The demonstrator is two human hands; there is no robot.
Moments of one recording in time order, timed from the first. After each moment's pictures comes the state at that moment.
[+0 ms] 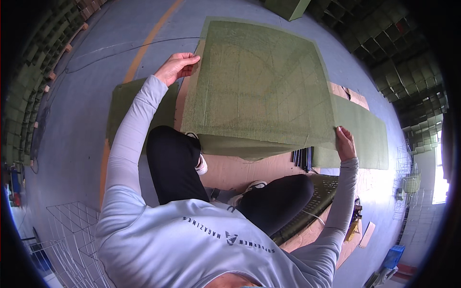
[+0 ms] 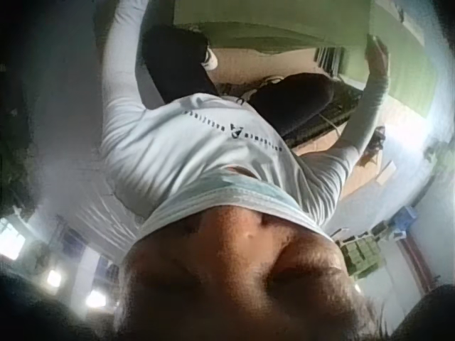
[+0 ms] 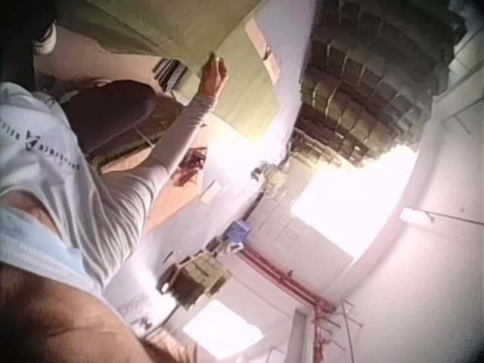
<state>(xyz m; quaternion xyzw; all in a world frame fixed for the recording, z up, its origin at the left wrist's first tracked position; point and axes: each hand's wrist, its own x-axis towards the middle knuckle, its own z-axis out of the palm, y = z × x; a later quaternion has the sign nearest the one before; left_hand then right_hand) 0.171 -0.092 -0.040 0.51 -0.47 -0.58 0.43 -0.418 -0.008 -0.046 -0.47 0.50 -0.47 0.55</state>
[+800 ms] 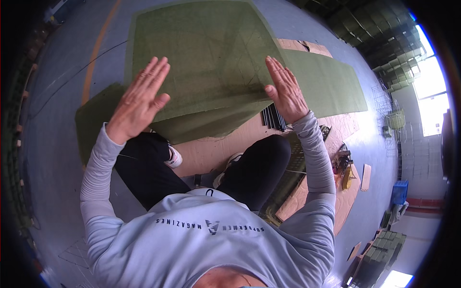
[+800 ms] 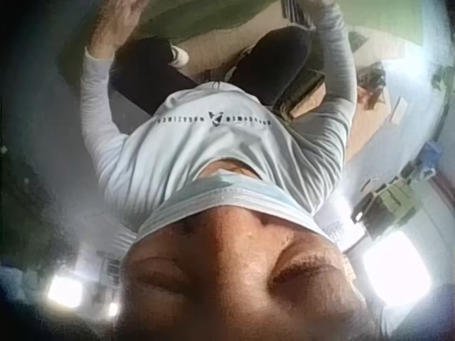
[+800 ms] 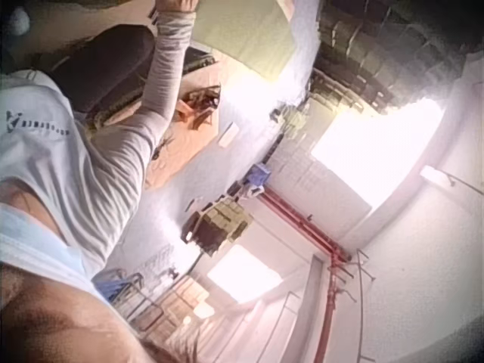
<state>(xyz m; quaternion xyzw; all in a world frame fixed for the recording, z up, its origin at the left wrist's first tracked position) 0.067 0.035 0.016 0.42 -0.89 -0.05 0.18 -0.302 0.041 0.012 -0.84 0.49 -0.23 -0.03</state>
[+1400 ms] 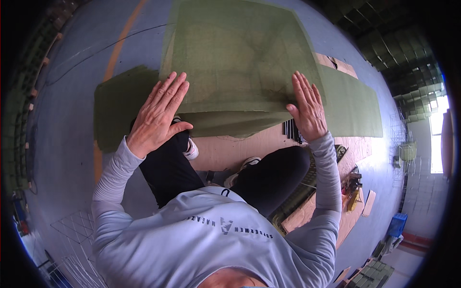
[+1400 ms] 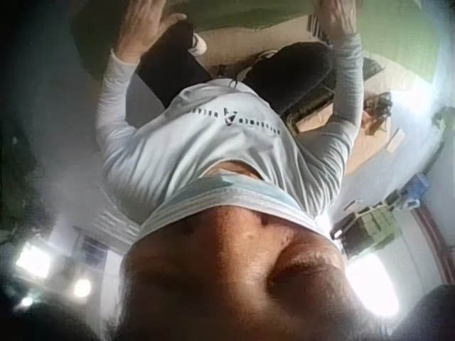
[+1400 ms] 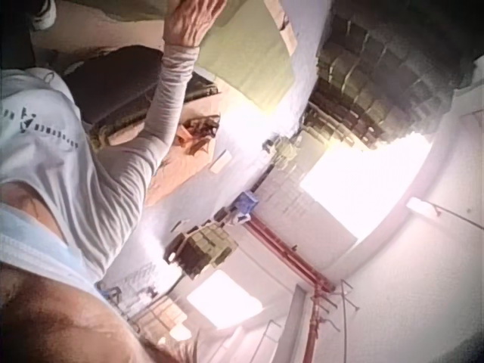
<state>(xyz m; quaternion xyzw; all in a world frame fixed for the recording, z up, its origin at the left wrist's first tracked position) 0.099 0.089 -0.002 0.46 -0.88 0.02 0.15 -0.273 0.046 0.003 -0.86 0.48 -0.14 -0.07</state>
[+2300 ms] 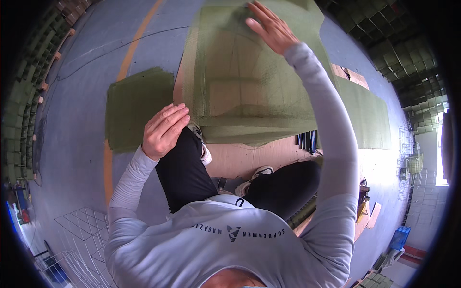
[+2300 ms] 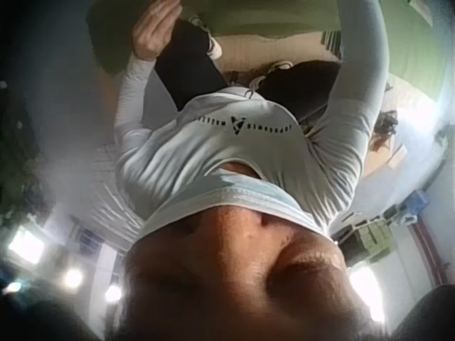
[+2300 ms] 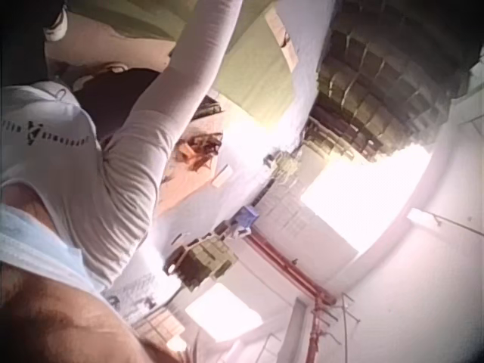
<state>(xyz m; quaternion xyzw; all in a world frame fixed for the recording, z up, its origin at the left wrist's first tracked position) 0.138 0.092 -0.040 0.35 -0.84 0.12 0.40 -0.131 -0.153 0.034 -0.88 0.40 -0.26 -0.01</state>
